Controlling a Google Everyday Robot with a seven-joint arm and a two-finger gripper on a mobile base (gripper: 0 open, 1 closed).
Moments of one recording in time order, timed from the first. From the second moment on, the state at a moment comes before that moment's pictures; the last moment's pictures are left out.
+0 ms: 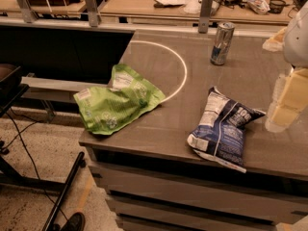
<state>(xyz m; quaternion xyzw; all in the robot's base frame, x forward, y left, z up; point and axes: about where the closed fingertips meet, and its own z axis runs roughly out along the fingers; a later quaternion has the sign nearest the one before) 0.438 -0.217 0.976 -0.60 0.78 -0.03 0.16</state>
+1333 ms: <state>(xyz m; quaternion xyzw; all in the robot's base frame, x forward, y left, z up) 0.537 -0.230 1.012 -0.54 0.79 -0.05 0.28</state>
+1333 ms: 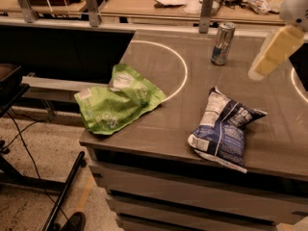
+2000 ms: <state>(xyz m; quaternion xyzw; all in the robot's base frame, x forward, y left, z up) 0.652 -0.242 1.040 -0.45 0.79 -0.02 0.43</state>
